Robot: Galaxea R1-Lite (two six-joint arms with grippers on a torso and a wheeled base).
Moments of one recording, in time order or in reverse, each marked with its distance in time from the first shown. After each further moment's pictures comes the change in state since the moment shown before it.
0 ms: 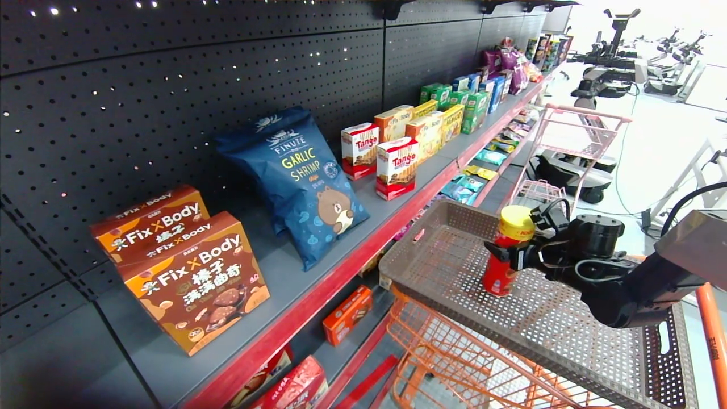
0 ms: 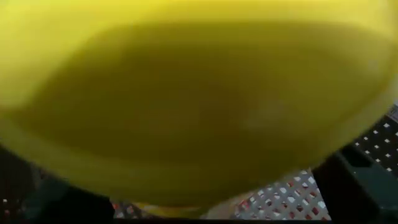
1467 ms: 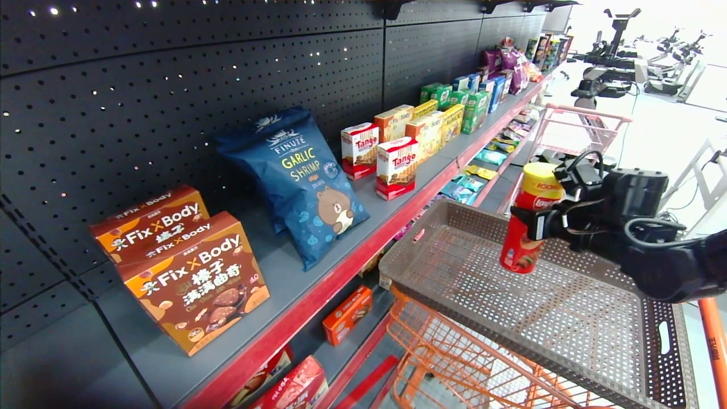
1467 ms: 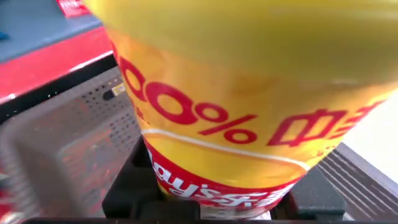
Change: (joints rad) left arm 0.000 0.000 0.000 0.000 0.000 0.000; right arm 0.057 -0.344 0.003 0.320 -0.153 0.009
